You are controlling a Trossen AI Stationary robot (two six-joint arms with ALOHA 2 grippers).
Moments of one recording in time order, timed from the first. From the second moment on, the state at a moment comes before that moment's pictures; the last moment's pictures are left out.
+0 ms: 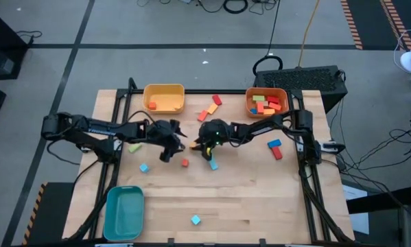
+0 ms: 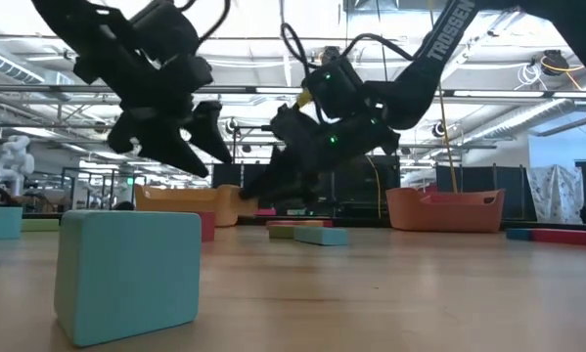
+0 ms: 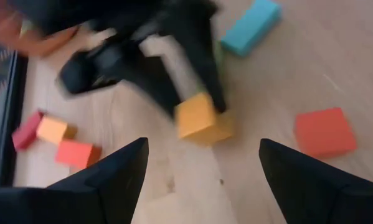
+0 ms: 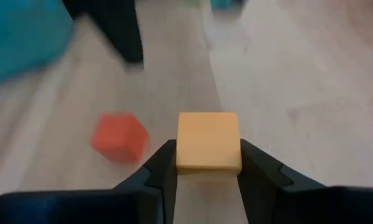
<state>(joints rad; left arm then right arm) 0.14 1.28 0.58 -0.02 0.04 0.60 -0.17 2.05 1.06 0.50 -0.26 0.23</state>
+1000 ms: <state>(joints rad) -0.04 1.28 0.58 0.14 -0.22 0.73 -0.21 2.05 1.06 0.80 -0.53 0.49</state>
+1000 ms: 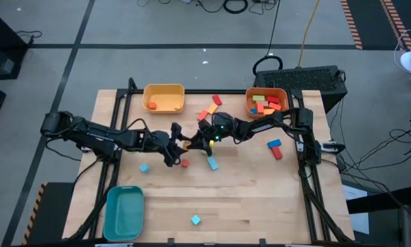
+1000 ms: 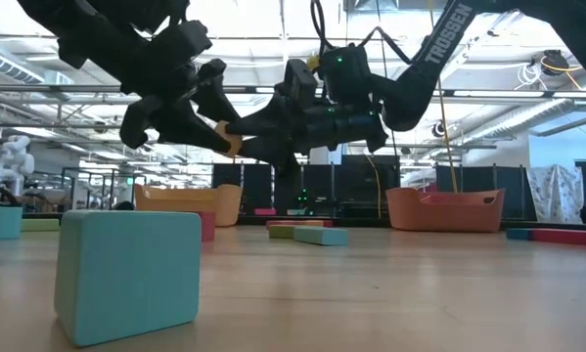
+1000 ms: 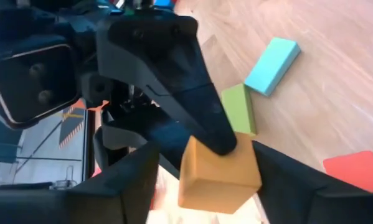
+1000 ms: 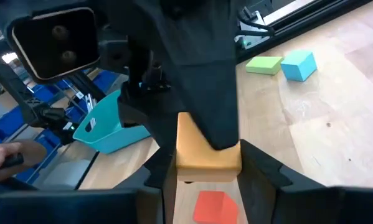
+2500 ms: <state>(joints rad) 0.70 1.34 0.59 0.06 -0.21 0.34 -0.10 2.06 1.07 0.57 -0.26 0.18</state>
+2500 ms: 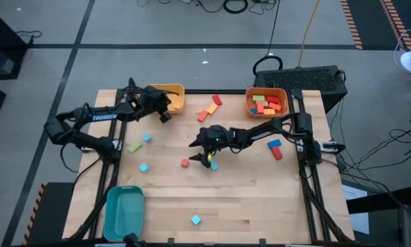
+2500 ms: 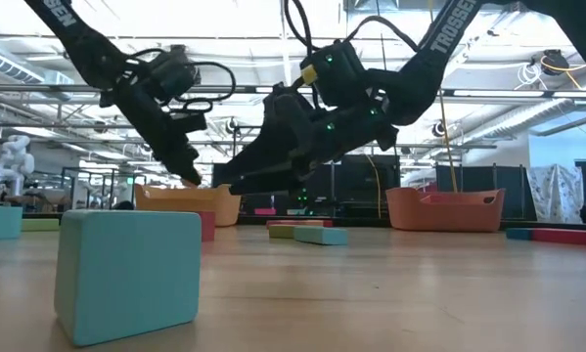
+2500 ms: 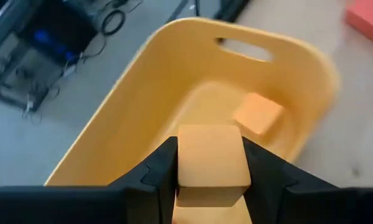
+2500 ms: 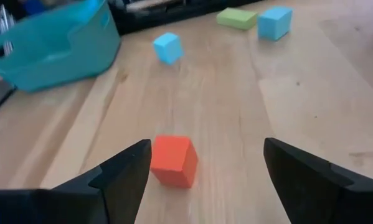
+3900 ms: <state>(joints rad) 0.35 1.08 0.68 -0.28 -0.18 0.40 0.01 2.24 1.31 0.30 -0.08 0.14</state>
